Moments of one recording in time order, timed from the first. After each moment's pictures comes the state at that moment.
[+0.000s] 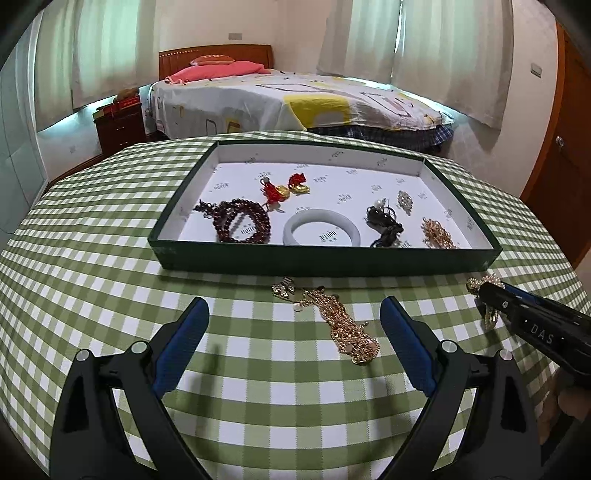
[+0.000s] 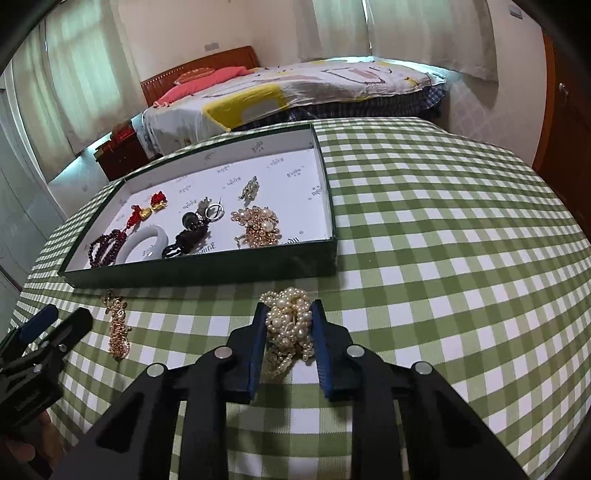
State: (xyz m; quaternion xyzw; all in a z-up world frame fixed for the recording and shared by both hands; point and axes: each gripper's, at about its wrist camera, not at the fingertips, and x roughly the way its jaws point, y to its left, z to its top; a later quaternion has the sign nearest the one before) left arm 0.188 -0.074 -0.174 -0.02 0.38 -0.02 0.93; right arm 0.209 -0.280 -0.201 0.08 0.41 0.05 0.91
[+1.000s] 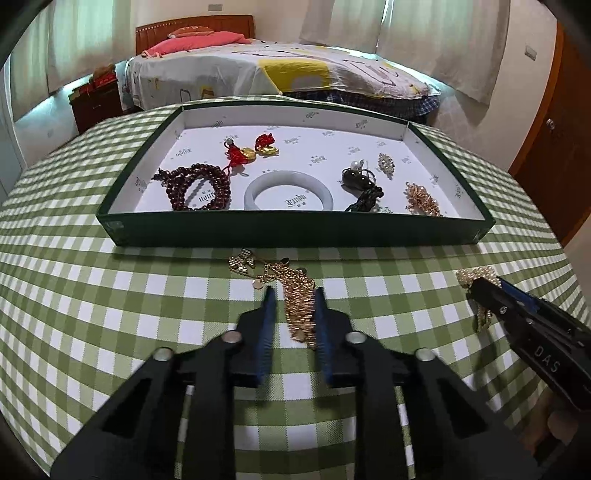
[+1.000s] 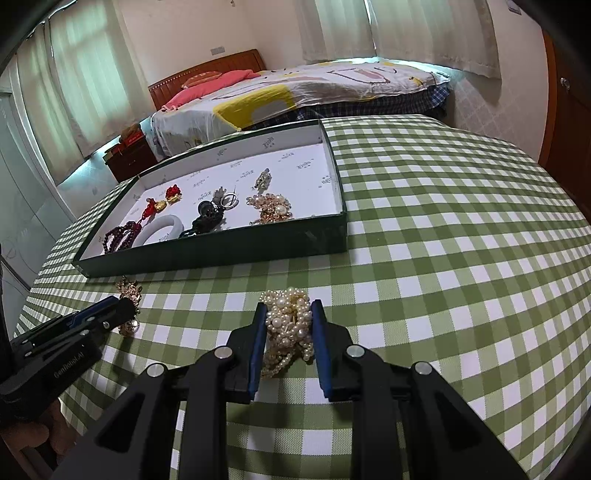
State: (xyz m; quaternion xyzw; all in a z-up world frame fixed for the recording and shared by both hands) left arm 0.202 -0.086 -0.192 -0.04 0.44 -0.07 0.90; right arm 0.194 -0.279 -0.205 0.09 0.40 0.07 0.91
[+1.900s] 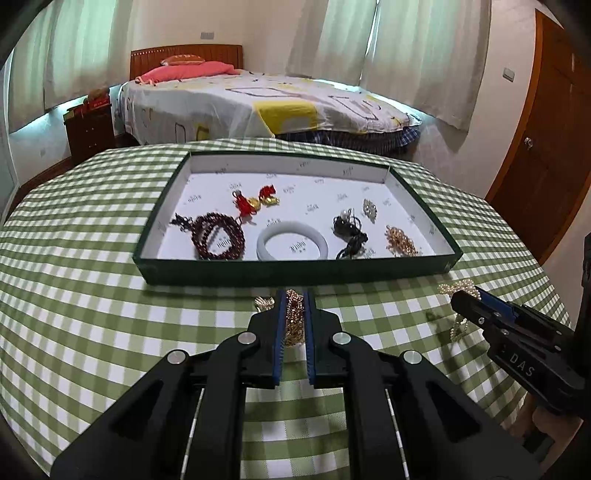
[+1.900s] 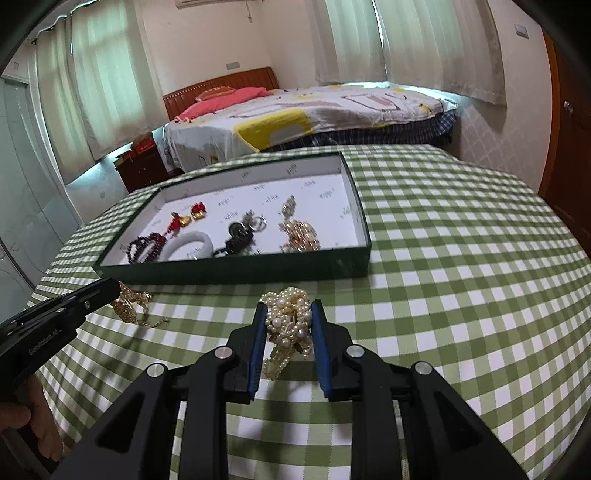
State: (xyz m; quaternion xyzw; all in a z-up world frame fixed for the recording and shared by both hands) left arm 0.182 -0.063 -0.150 -0.04 0.37 -0.09 0.92; right arm 0.177 -0.260 -0.179 0.07 0.36 0.08 0.93
